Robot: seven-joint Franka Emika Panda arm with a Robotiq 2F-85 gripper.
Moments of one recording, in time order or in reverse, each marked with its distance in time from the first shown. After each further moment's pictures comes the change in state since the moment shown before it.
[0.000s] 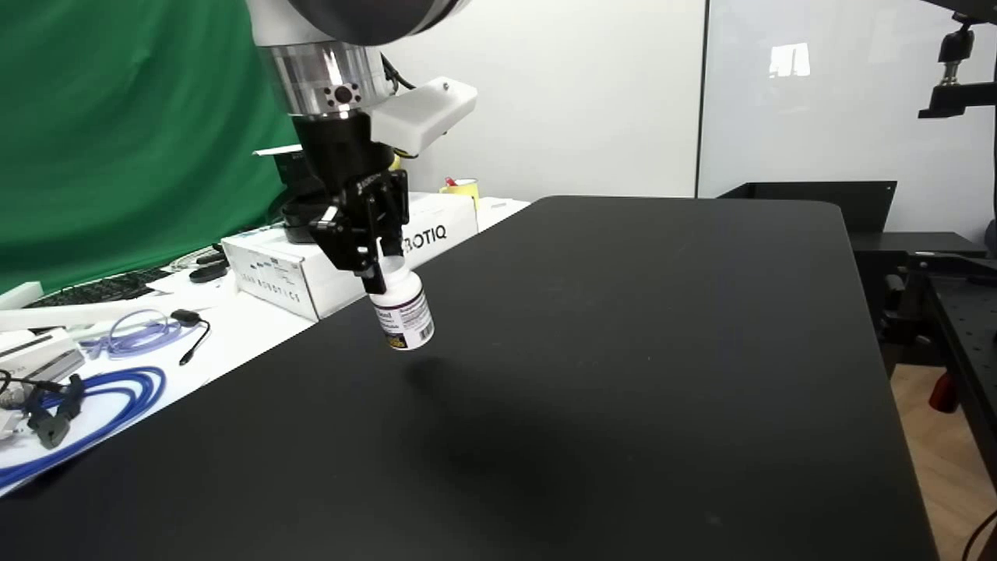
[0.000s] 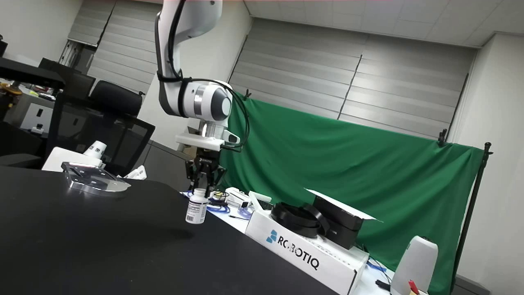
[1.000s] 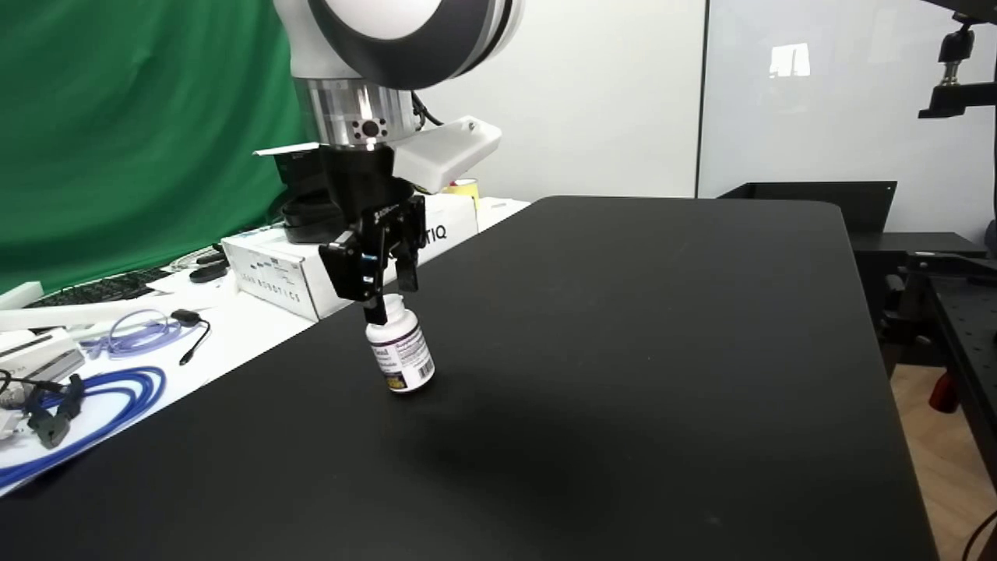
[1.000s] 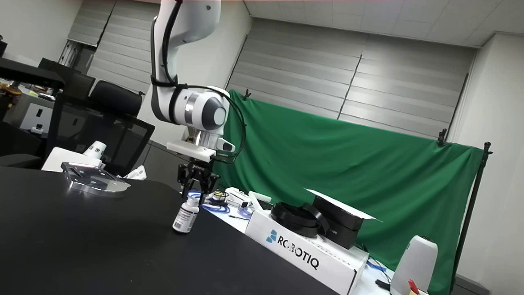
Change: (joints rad) arm -0.028 0.000 0.026 -0.092 0.073 0.138 0.006
